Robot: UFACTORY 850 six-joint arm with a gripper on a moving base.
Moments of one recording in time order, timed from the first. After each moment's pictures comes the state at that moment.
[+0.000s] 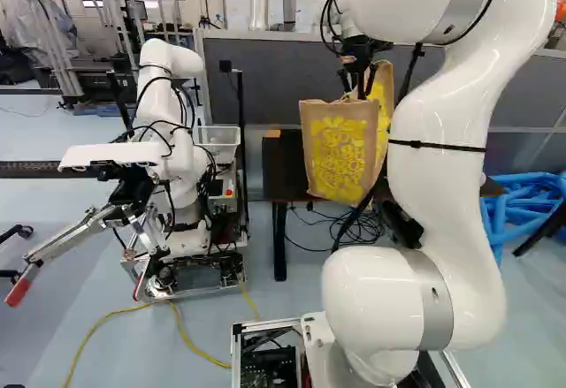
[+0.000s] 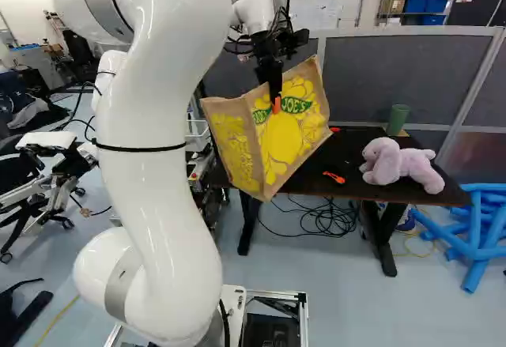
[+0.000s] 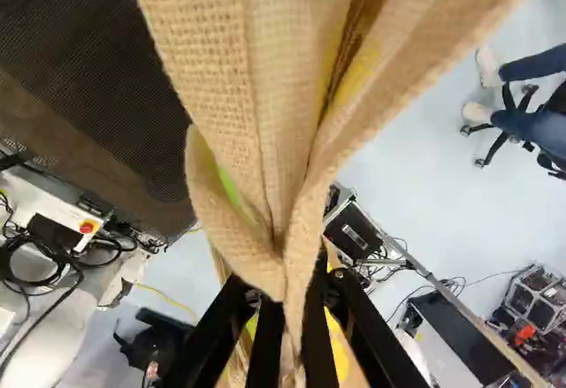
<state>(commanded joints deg) -10.0 -24.4 -96.4 -12.7 -83.5 39.2</state>
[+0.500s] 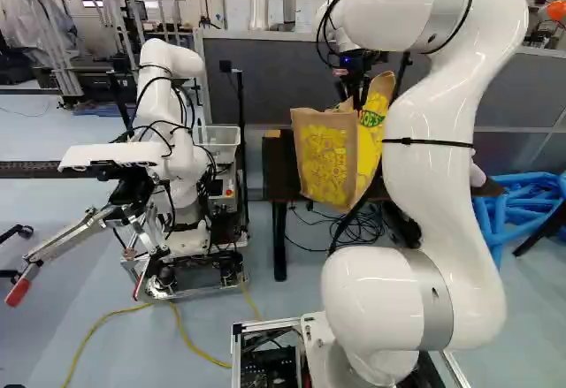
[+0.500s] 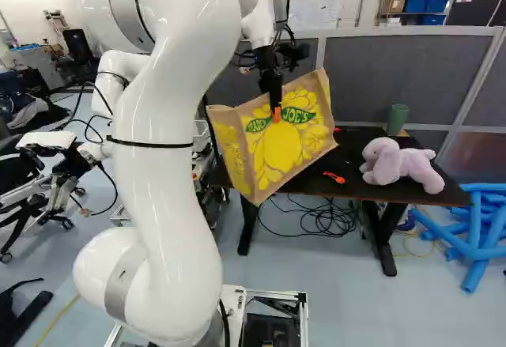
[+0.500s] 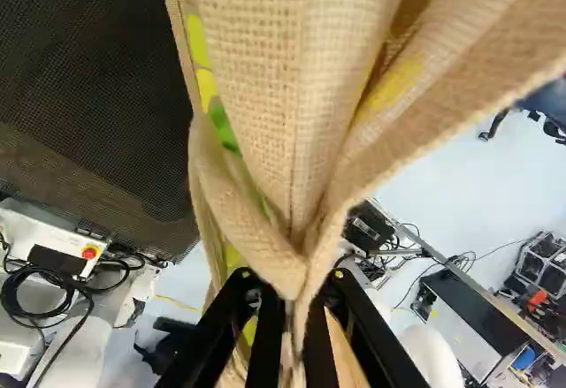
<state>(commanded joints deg) -9.8 -29.9 -98.4 -12.7 -82.5 42.7</state>
